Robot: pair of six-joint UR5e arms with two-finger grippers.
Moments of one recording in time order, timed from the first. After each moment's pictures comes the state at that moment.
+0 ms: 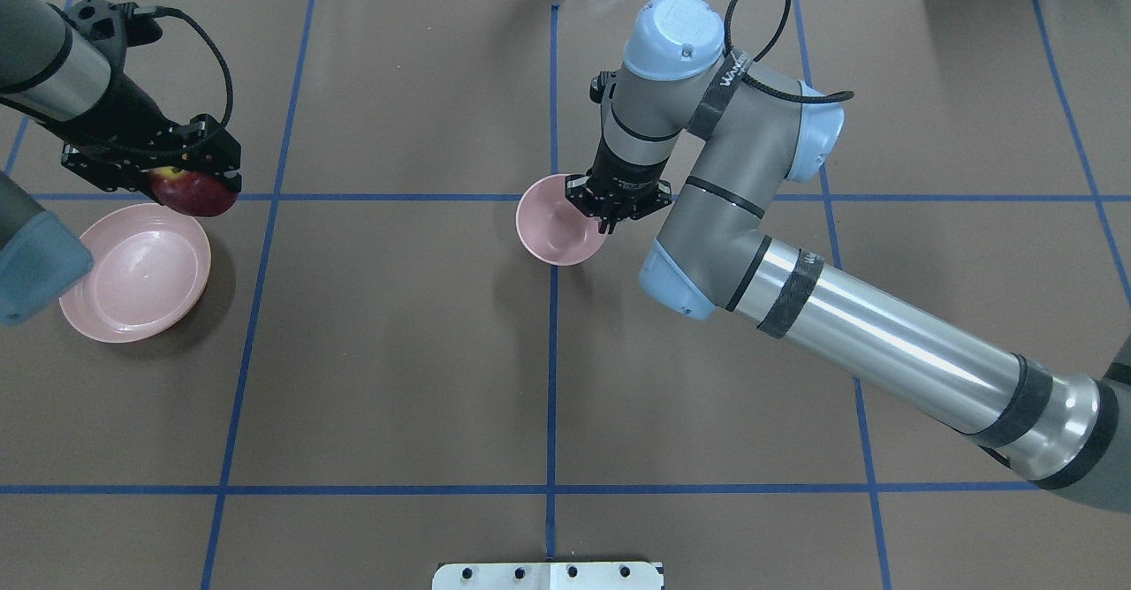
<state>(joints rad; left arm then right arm) -0.99 -1.92 -1.92 -1.47 -2.26 -0.95 0.68 -0.75 1.34 -1.43 2.16 1.08</state>
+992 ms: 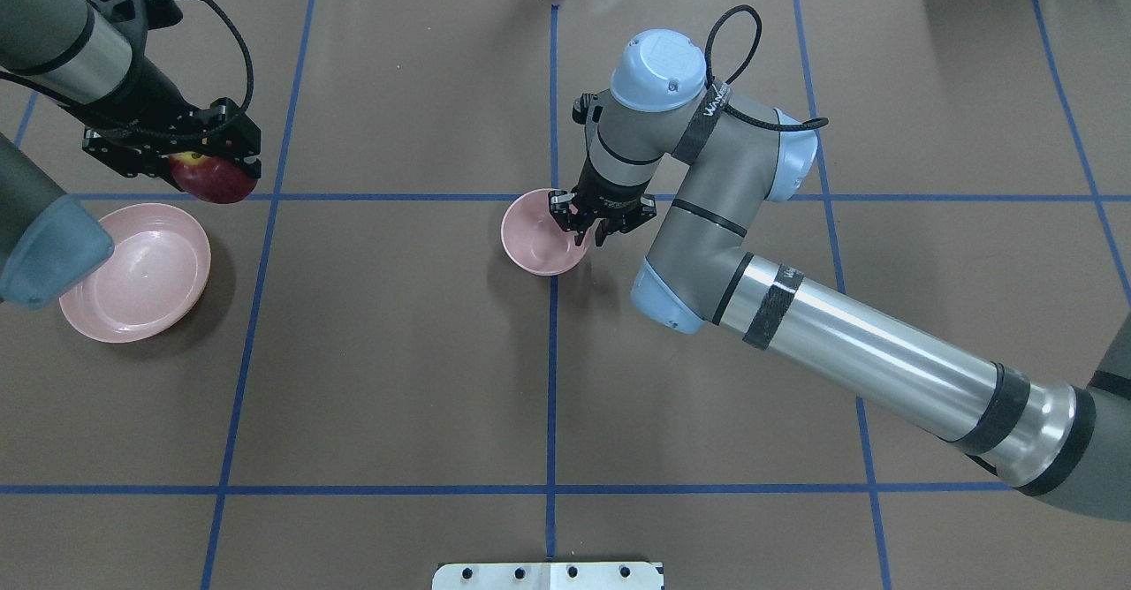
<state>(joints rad) -0.98 -1.96 -1.91 -1.47 -2.26 -0.96 0.66 -0.74 1.26 -1.30 2.16 1.09</state>
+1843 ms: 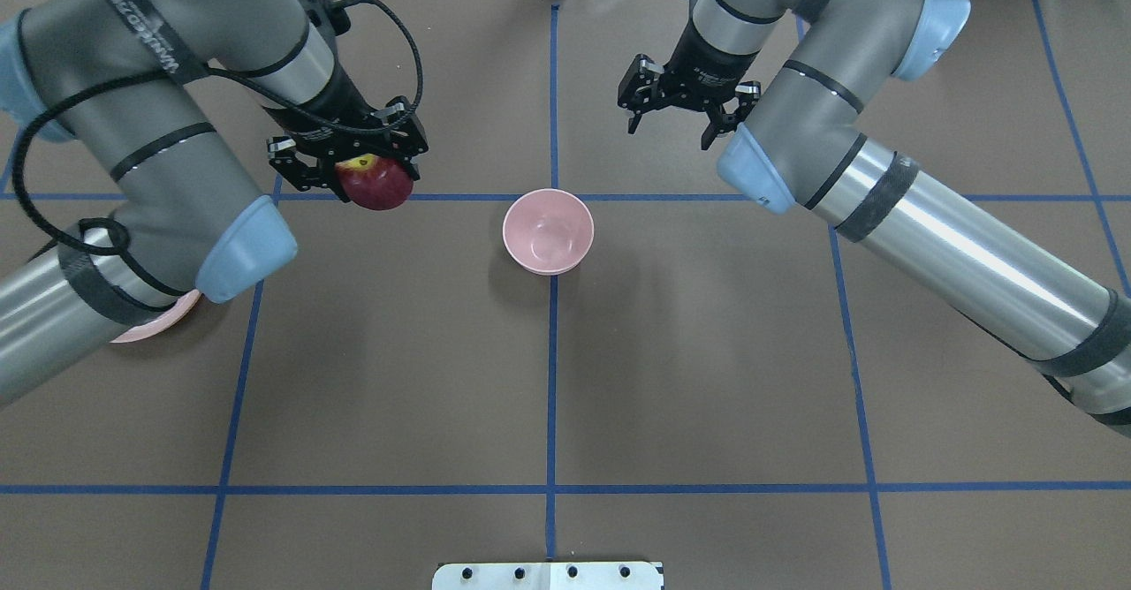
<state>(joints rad) -0.81 -2.26 -1.71 -1.49 -2.22 -1.29 0.90 -0.81 1.42 -1.50 2.31 1.07</state>
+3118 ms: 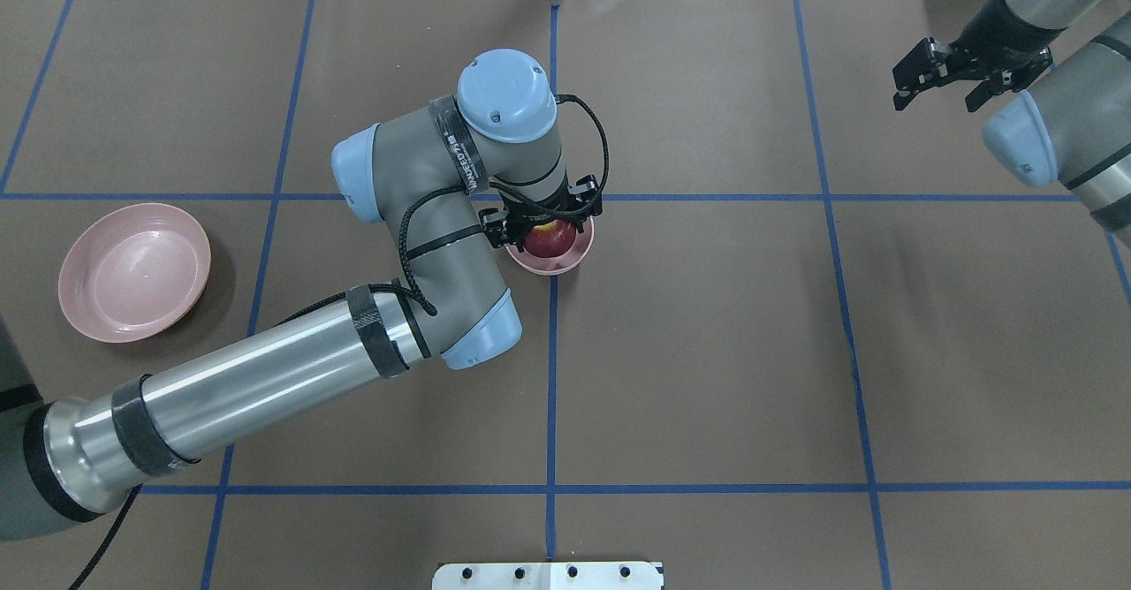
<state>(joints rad) -0.59 -2.53 -1.25 -1.77 -1.97 -1.47 1.16 -1.14 1.54 -1.54 2.27 0.58</state>
